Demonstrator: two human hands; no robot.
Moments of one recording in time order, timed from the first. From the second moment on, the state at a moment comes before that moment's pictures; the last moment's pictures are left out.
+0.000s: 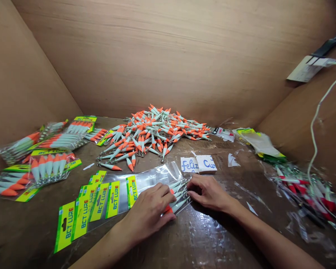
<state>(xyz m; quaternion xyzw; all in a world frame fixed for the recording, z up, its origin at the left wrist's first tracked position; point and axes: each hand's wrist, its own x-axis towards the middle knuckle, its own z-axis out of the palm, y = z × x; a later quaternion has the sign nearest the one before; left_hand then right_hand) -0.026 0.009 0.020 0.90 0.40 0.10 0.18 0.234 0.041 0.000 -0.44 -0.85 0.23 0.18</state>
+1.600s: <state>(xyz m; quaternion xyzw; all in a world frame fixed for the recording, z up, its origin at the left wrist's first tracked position) 0.017 0.011 0.024 0.87 0.45 0.15 0.13 0.251 0.047 0.008 -0.41 -0.85 0.28 0.18</state>
